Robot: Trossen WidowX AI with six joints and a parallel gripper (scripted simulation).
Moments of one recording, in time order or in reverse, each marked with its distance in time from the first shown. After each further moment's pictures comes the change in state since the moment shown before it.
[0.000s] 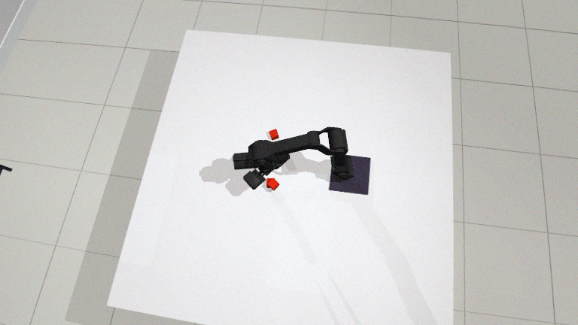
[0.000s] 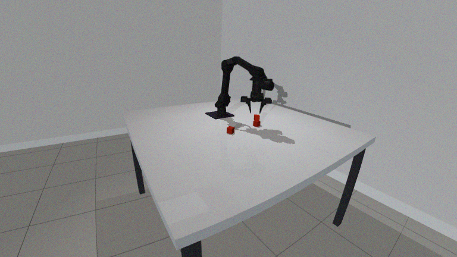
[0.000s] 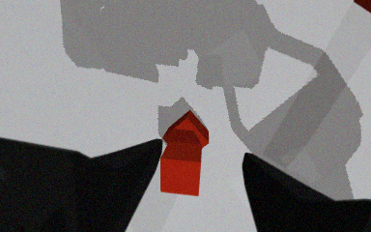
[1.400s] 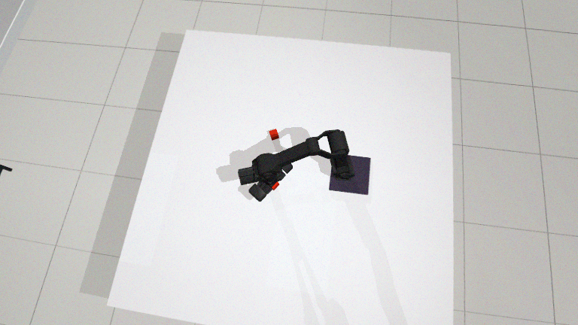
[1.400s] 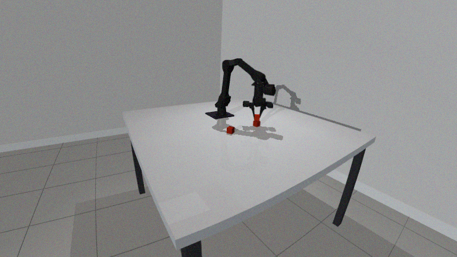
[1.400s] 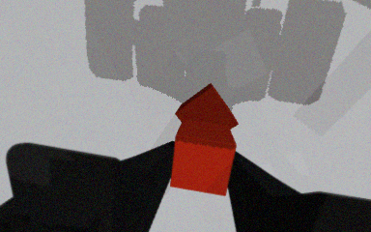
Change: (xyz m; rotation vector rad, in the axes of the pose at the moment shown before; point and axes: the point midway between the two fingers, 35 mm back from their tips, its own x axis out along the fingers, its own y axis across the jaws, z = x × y) arm 0.035 0.014 -0.035 -0.074 0.007 0.000
